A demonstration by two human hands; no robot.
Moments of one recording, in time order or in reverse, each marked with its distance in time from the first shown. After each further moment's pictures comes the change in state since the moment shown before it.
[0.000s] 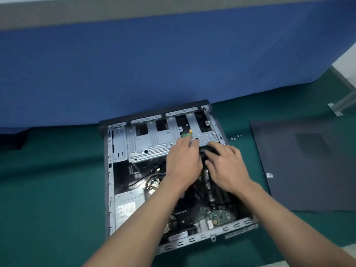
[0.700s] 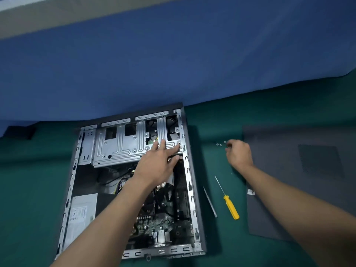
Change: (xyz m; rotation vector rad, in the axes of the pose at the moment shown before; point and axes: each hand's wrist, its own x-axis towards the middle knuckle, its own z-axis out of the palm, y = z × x) left_hand 0.055 0.054 0.018 0.091 -0.437 -0.362; right_hand 0.076 0.198 0.058 0.445 -0.201 0.480
